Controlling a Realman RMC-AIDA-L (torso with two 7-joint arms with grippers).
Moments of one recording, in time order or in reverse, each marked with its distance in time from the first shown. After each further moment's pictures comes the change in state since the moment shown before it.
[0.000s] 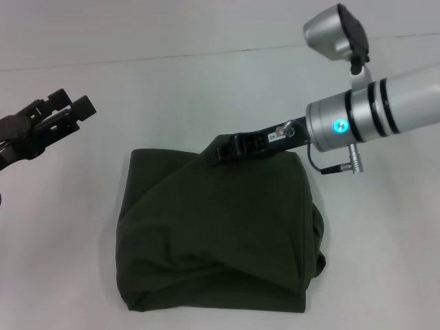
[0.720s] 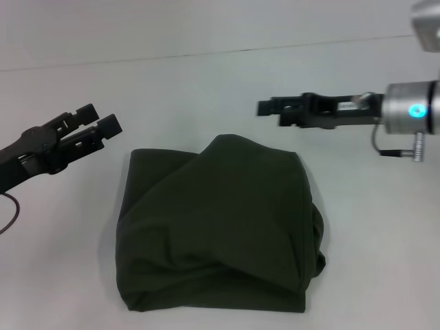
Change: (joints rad) left arm -0.004 0.000 0.080 -0.001 0.012 0.018 -0.023; right arm -0.116 -0.056 0.290 -0.008 0.001 -0.042 -0.084
